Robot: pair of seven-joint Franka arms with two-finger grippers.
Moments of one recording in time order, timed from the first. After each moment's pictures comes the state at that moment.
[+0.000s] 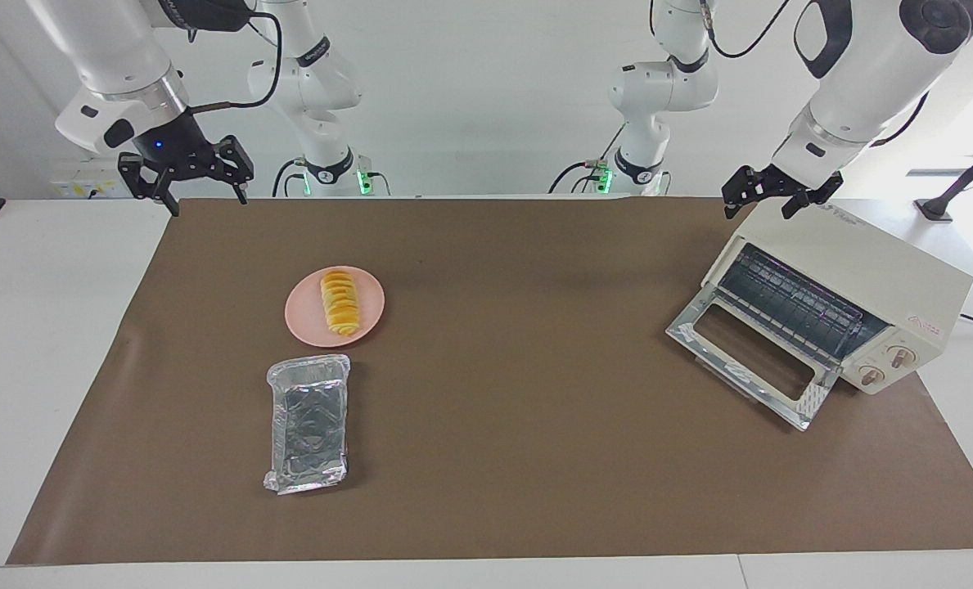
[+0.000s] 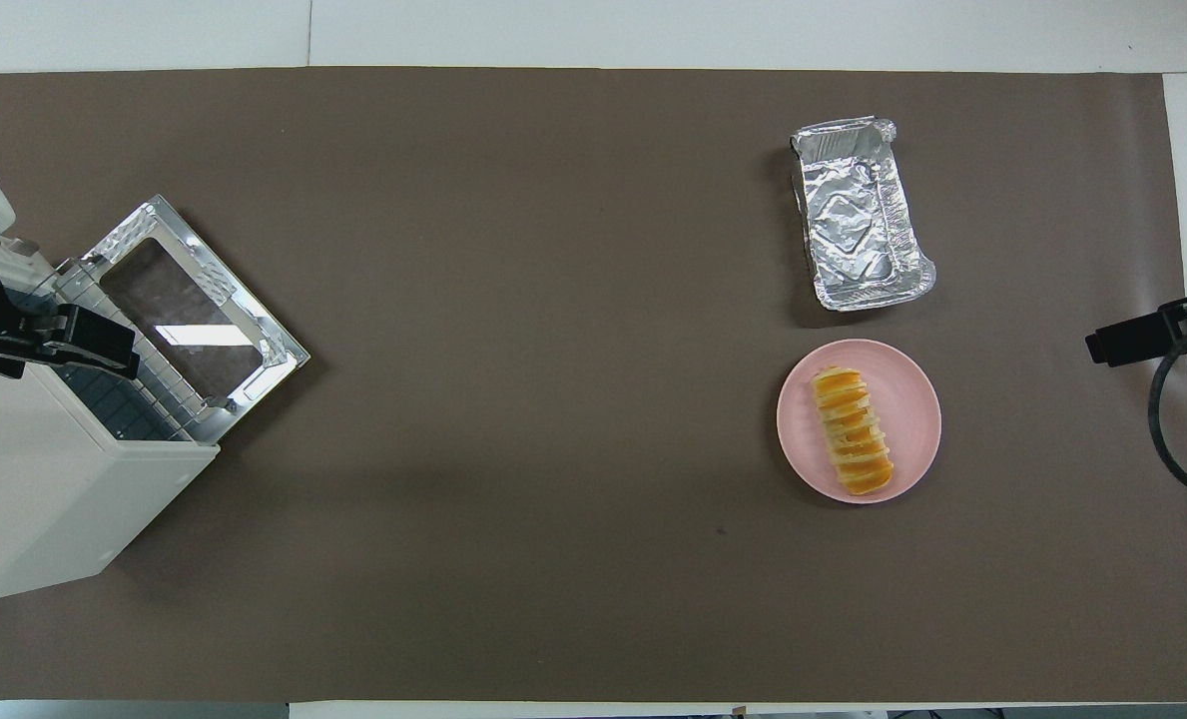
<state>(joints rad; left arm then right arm) -0.05 -0.02 -0.04 -1.63 0.00 1.44 0.00 -0.04 -0.07 0.01 -1.62 -0.01 1.51 -0.26</state>
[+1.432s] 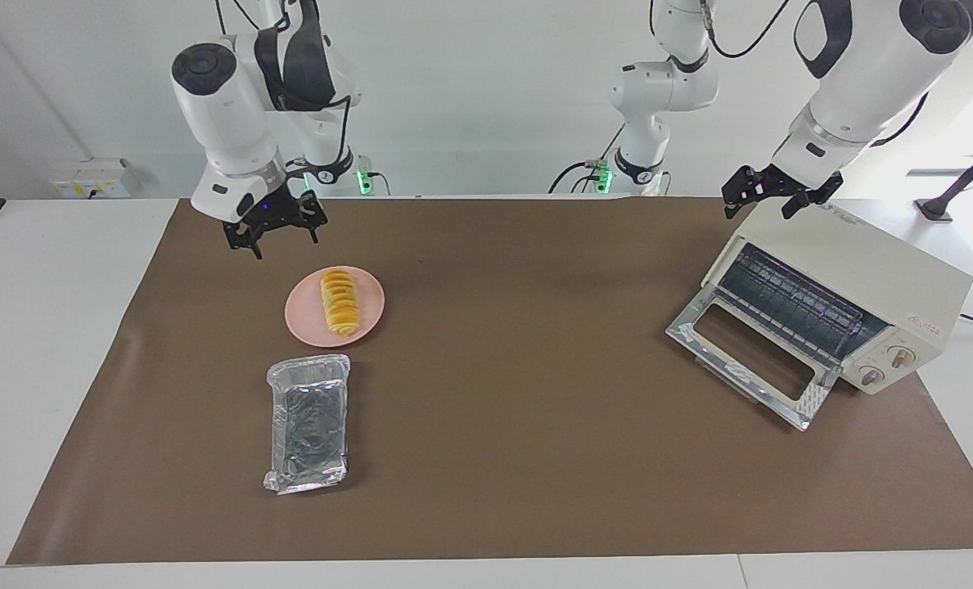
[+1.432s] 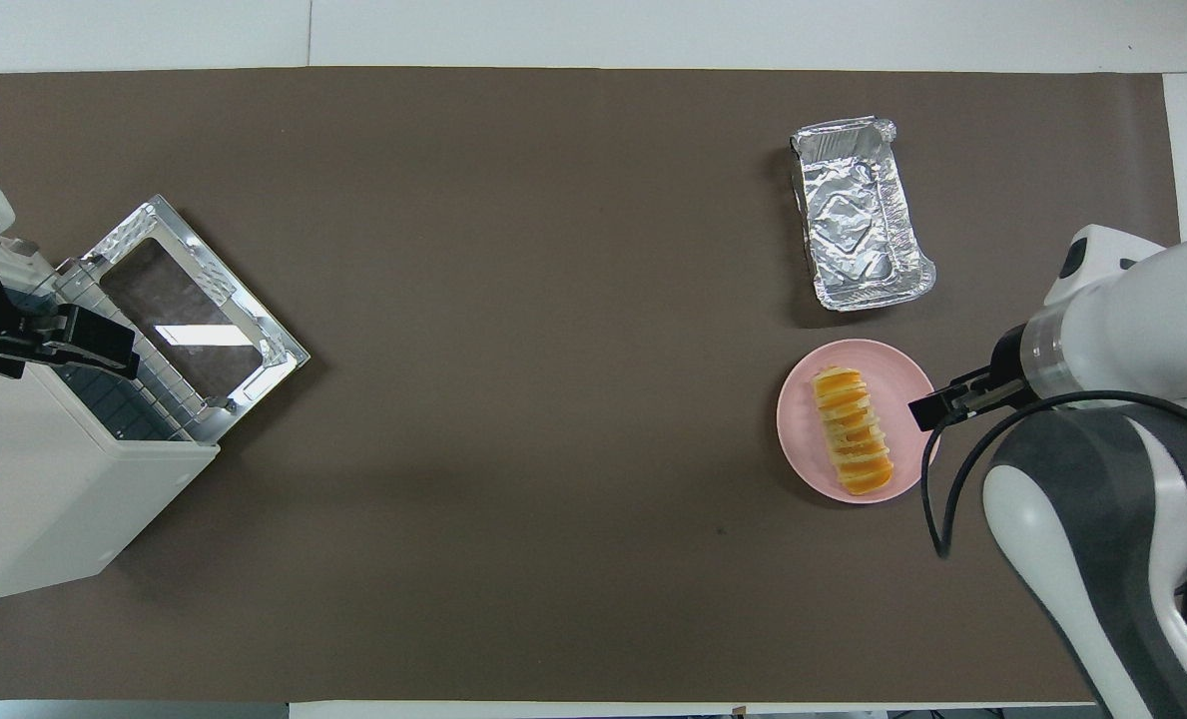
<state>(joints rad) -0.05 -0.02 -0.04 -1.63 0.00 1.44 0.00 -0.03 -0.15 0.15 -2.10 -0.01 1.89 -0.26</state>
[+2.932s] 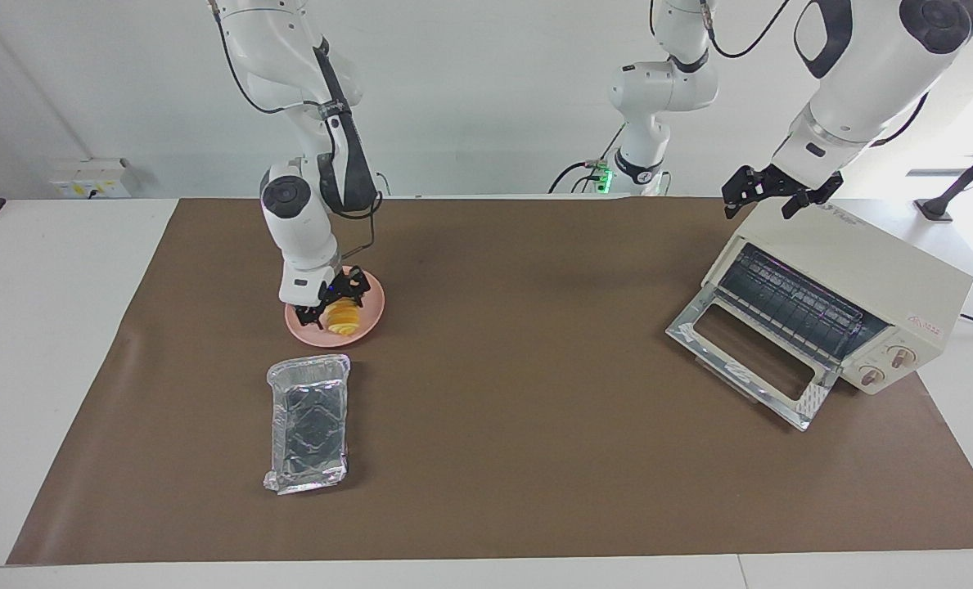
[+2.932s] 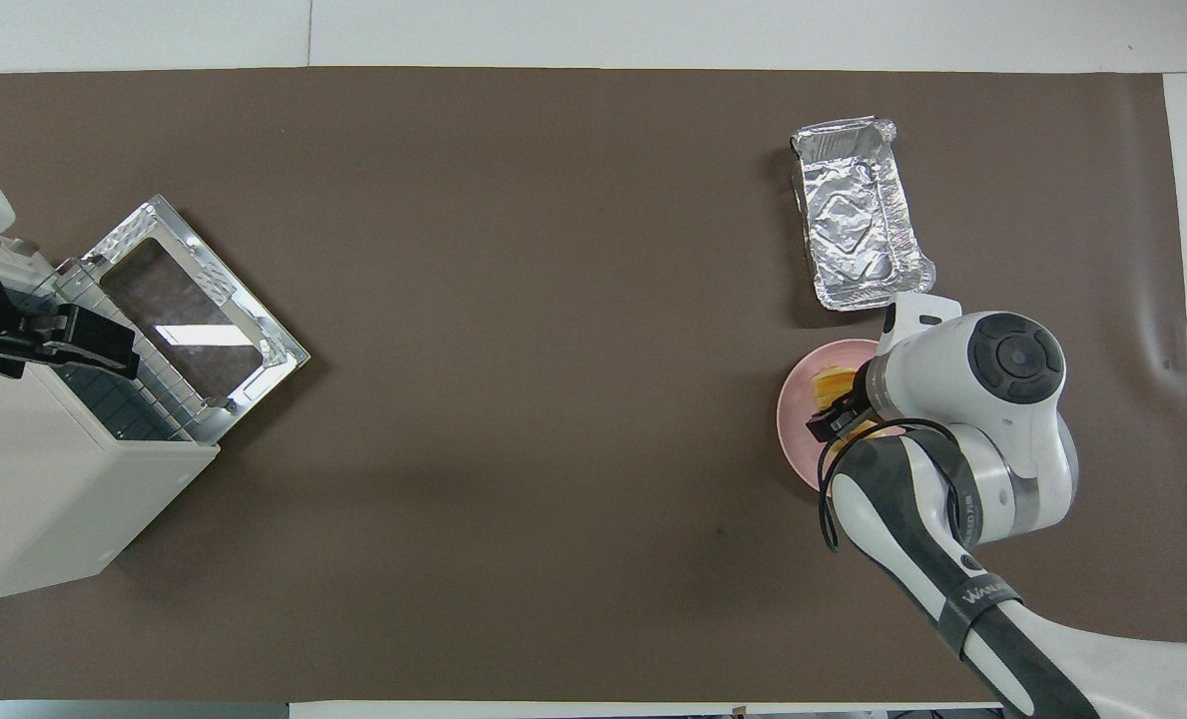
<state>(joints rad) -0.05 -0.02 -0.04 -1.63 0.00 1.44 0.00 0.00 0.08 0.18 -2.34 -0.01 2.40 -0.40</state>
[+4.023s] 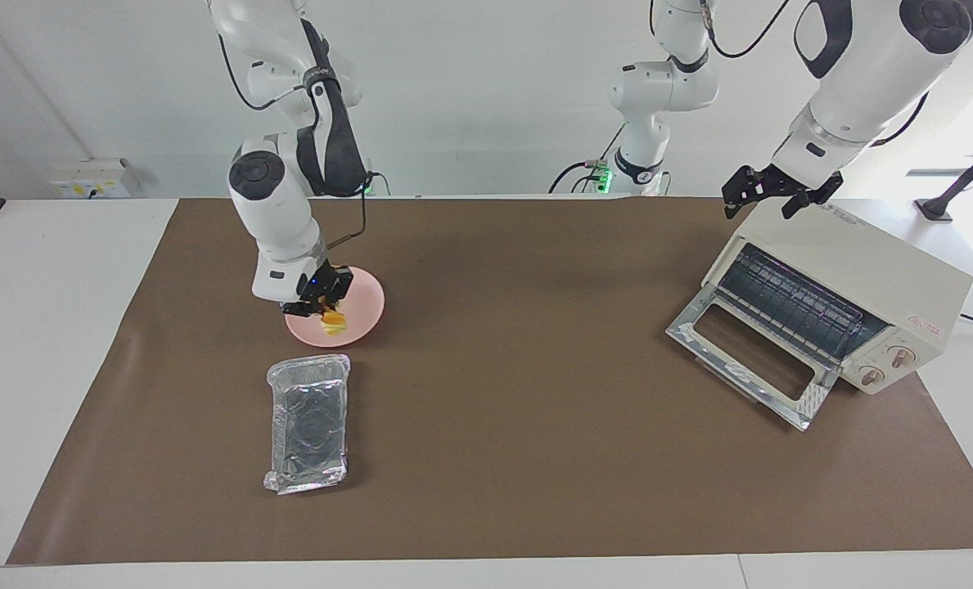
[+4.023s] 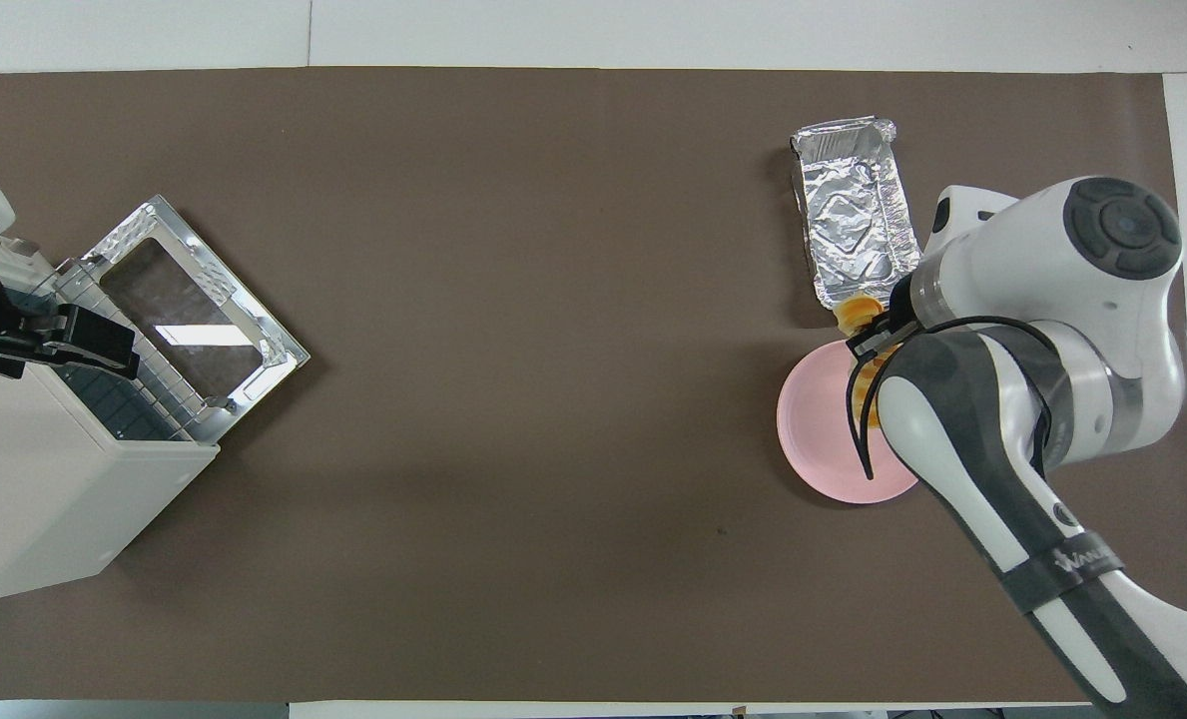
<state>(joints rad) -0.05 -0.02 -0.04 -1.63 0.00 1.44 0.00 -0.01 0.11 0.17 -1.95 0.03 2.07 -0.39</state>
